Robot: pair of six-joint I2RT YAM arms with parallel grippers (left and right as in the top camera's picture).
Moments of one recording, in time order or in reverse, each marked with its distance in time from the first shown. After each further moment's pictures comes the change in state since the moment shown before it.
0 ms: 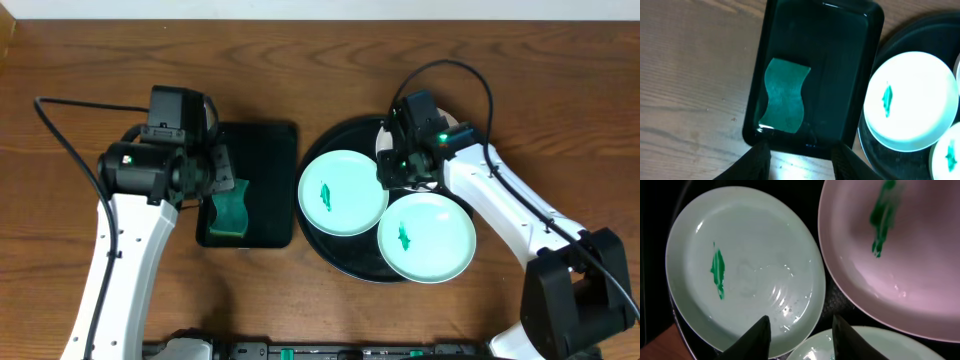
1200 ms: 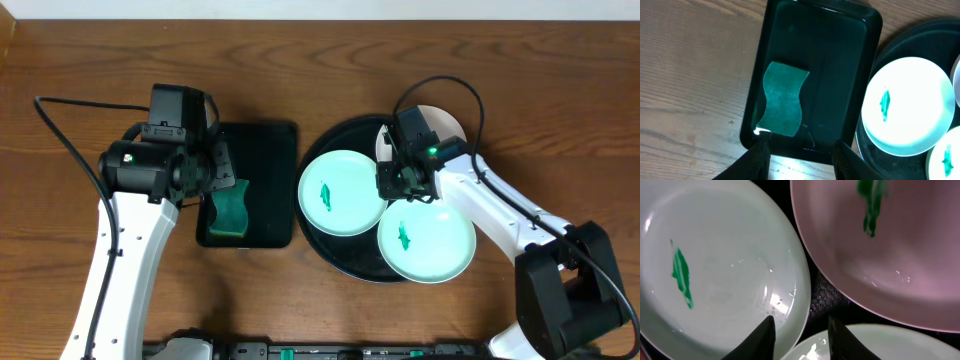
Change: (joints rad) left arm 0.000 0.004 0.000 0.015 0.000 -0.016; right arm 0.029 0.015 -0.097 0.077 0.079 0.096
